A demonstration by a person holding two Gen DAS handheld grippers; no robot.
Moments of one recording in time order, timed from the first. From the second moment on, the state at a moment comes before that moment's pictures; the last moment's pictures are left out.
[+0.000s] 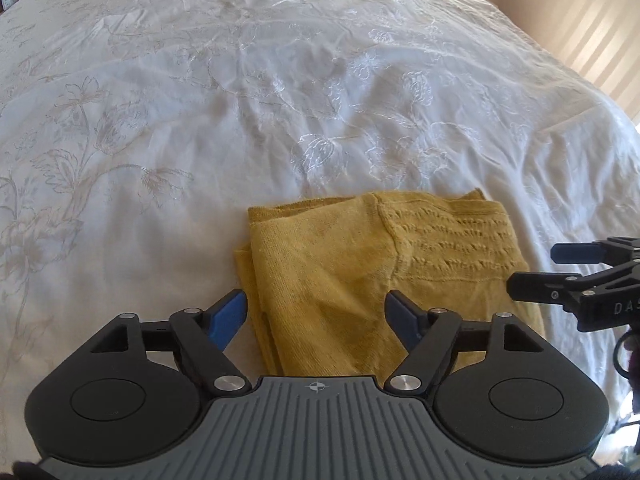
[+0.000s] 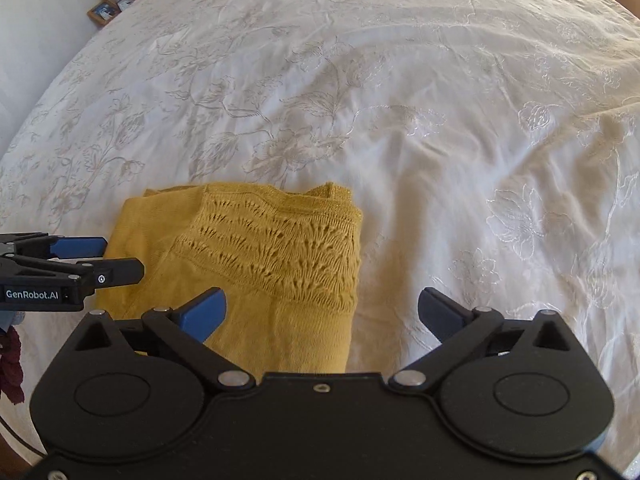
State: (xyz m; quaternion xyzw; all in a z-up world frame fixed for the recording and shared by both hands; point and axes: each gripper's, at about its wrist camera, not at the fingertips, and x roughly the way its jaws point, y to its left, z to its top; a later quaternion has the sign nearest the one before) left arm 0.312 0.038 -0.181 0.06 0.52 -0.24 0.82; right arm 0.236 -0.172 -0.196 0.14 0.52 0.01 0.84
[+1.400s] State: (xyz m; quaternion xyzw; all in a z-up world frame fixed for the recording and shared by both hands) left arm 0.237 0.063 -0.096 0.03 0.46 -0.18 0.87; right arm 0.165 -0.147 -0.123 0.12 0.43 0.03 0.89
